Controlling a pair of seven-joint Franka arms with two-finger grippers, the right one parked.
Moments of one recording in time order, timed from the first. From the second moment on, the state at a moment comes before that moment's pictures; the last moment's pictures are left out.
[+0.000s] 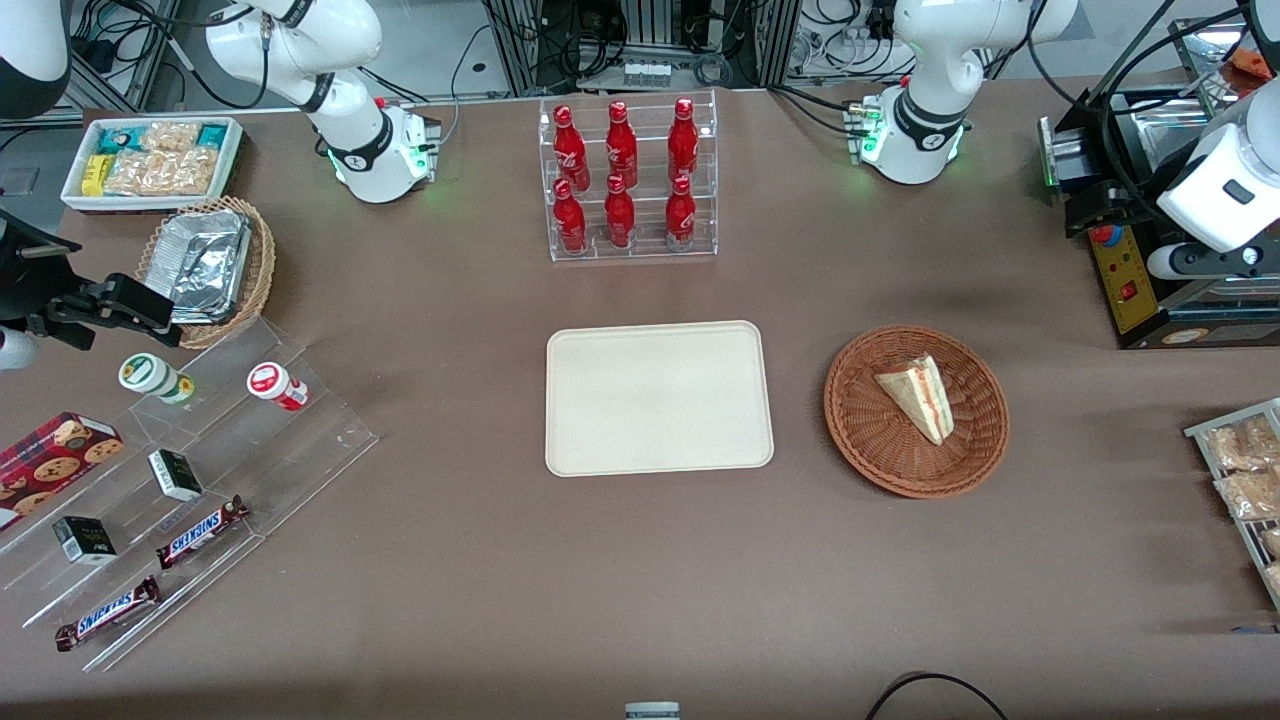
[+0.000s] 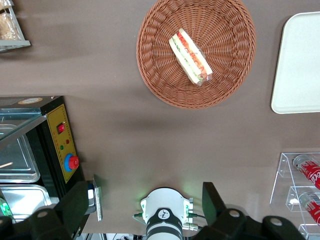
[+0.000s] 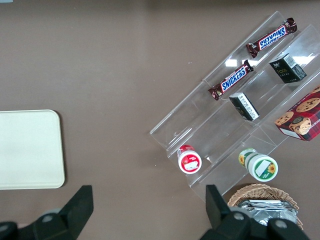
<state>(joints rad) -0.02 -0.06 -0.02 -1.62 0.04 1.32 -0.02</state>
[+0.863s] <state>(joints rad) -0.06 0.02 -0.05 -1.88 0.04 1.62 -0.05</state>
